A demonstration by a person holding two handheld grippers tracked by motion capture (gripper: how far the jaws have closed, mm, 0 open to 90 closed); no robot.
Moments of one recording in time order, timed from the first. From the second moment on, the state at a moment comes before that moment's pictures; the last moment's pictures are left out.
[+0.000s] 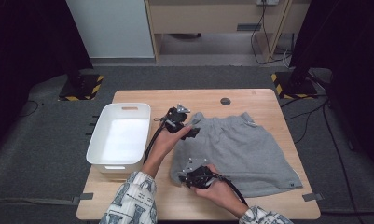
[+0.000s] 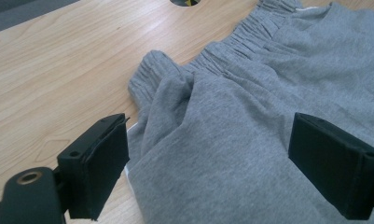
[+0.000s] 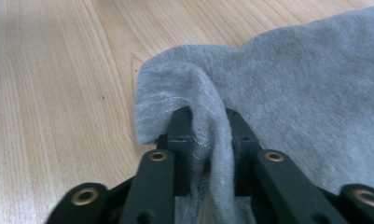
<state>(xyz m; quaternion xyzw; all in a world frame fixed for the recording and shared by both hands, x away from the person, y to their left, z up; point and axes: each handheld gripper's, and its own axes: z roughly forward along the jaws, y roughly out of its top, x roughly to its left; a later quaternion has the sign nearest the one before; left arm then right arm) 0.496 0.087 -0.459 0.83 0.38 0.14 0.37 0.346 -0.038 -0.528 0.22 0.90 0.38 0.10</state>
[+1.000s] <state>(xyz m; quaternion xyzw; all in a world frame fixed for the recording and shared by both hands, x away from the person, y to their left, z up) 0.527 0.078 -0.518 0.84 0.42 0.14 0.32 0.339 -0.035 -0.529 0.19 0.90 0.39 0.05</state>
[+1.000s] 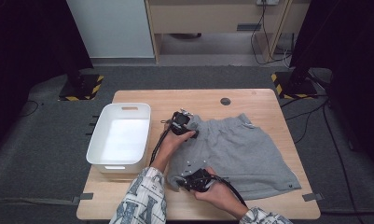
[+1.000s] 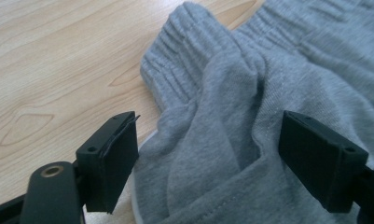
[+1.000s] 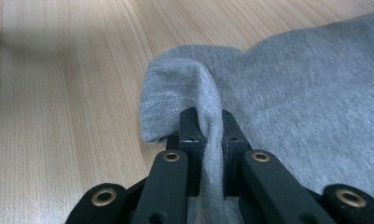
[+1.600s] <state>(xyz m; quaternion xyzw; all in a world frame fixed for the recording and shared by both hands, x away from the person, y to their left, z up) 0.527 0.087 -0.515 0.83 0.43 0.13 0.33 0.338 -0.036 -0.530 0.20 0.89 0.40 0.05</state>
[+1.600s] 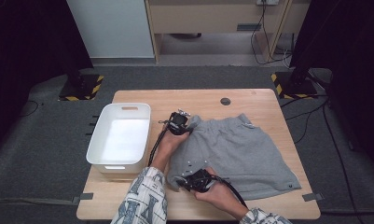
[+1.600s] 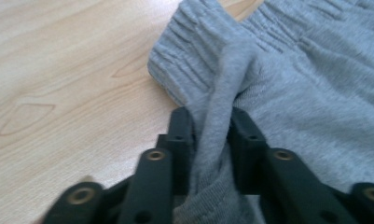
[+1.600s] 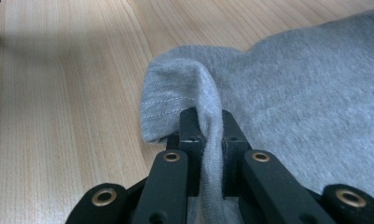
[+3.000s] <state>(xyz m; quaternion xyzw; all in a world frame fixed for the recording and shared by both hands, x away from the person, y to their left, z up) 0.515 0.102 -0.429 0.83 0.39 0.17 0.36 0.336 -0.038 -0.467 0.19 0.86 0.47 0.04</state>
